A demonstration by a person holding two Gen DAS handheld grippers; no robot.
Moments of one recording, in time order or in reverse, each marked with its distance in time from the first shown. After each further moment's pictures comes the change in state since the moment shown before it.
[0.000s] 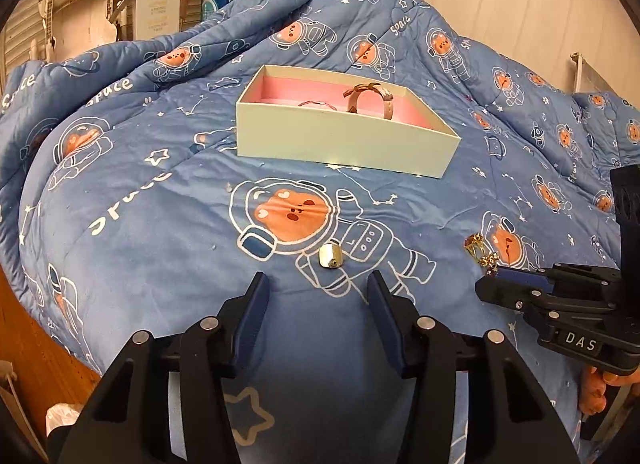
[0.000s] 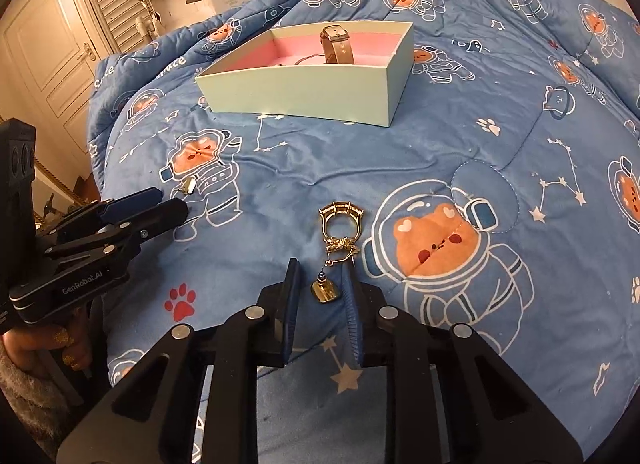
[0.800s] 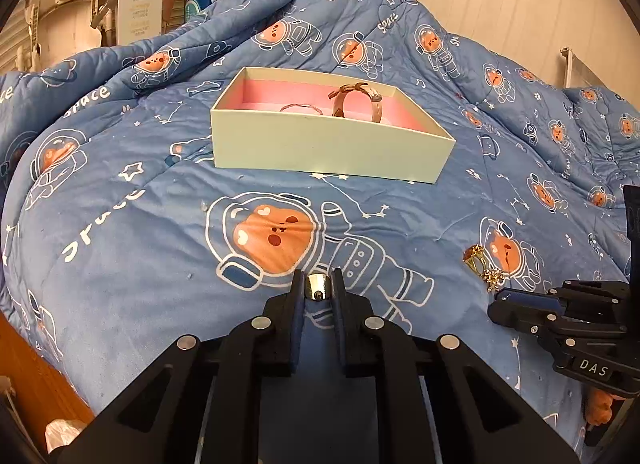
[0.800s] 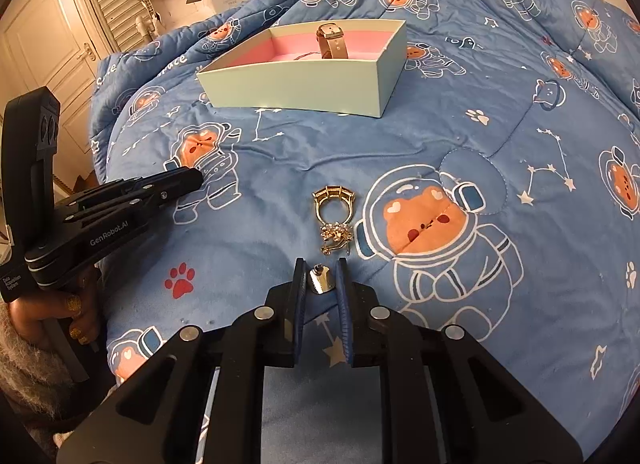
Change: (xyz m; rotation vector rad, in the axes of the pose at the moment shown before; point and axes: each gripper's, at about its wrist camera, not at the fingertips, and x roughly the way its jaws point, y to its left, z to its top) left arm 0.013 -0.005 0.007 0.021 -0.006 -0.038; right arm -0.009 -0.005 -0.010 0.006 -0.003 0.001
